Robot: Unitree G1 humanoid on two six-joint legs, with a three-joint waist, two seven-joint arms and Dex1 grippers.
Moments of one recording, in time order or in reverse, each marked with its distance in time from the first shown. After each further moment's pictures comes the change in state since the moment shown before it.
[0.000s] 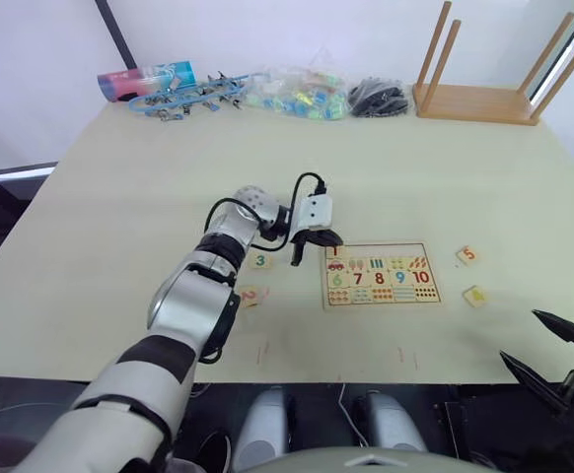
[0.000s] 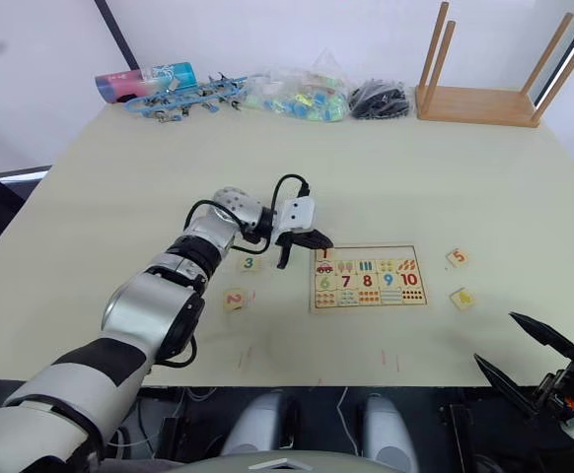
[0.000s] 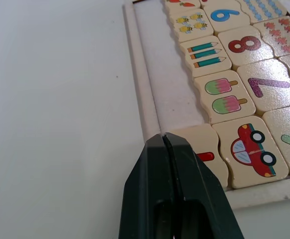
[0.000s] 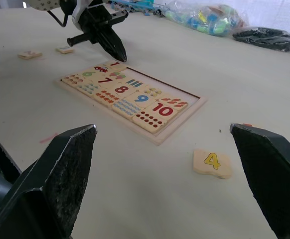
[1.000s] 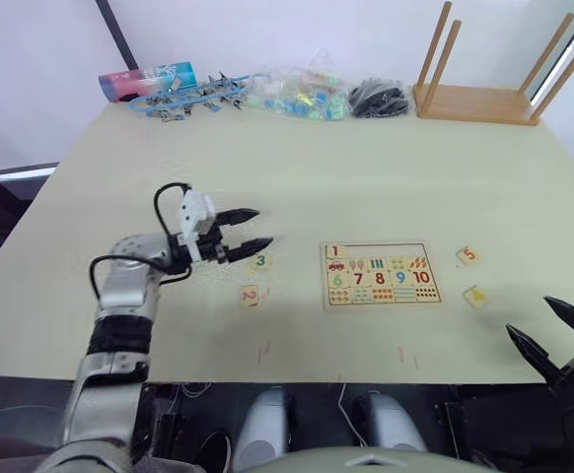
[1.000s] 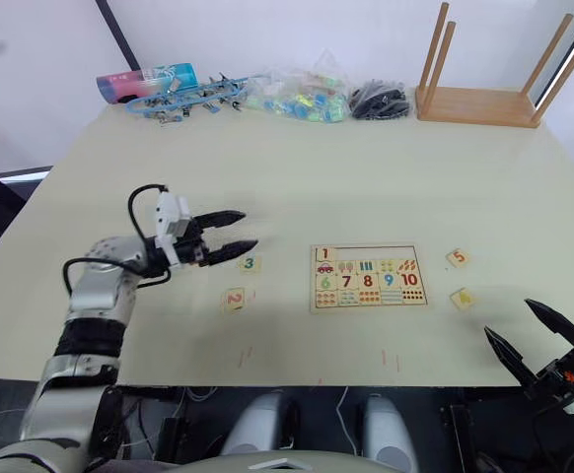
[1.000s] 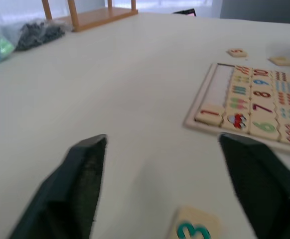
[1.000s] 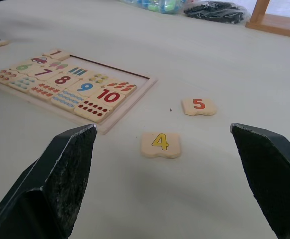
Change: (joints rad) left arm 0.712 0.330 0.331 -0.920 -0.468 0.479 0.052; right arm -0.055 -0.017 -0.006 0.034 -0.050 0.115 -0.196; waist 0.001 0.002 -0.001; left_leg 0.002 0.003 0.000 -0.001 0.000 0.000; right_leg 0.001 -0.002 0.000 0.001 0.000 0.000
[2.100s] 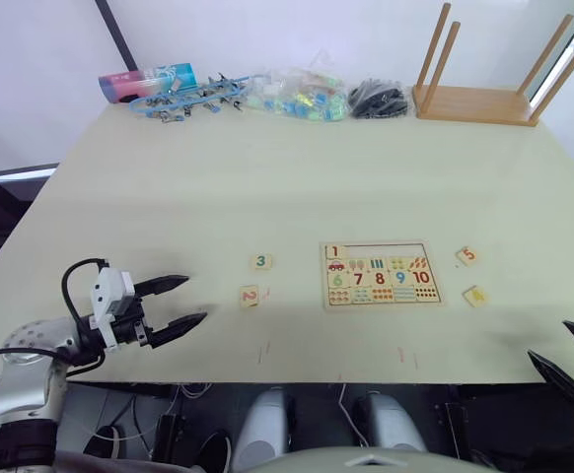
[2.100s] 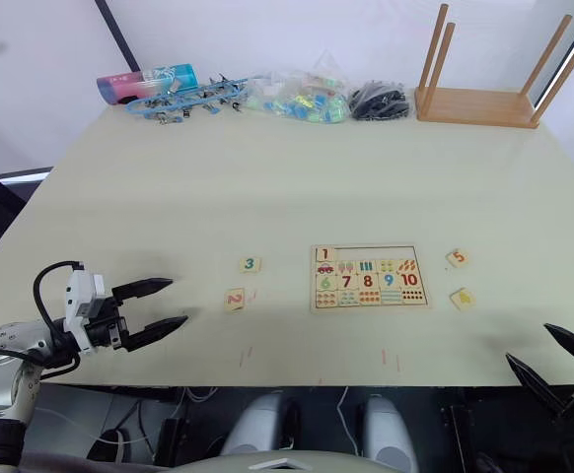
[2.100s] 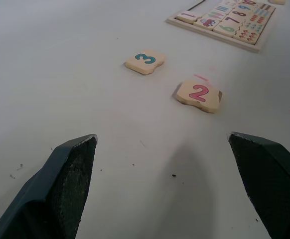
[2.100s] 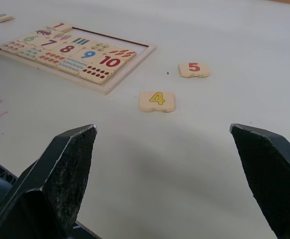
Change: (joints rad) left arm 0.471 0.177 0.184 -0.141 -0.134 -0.055 -0.061; right arm 0.067 -0.039 -0.079 0.088 0.021 -0.001 0.133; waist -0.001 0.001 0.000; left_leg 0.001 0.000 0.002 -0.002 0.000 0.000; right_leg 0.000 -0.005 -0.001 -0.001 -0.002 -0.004
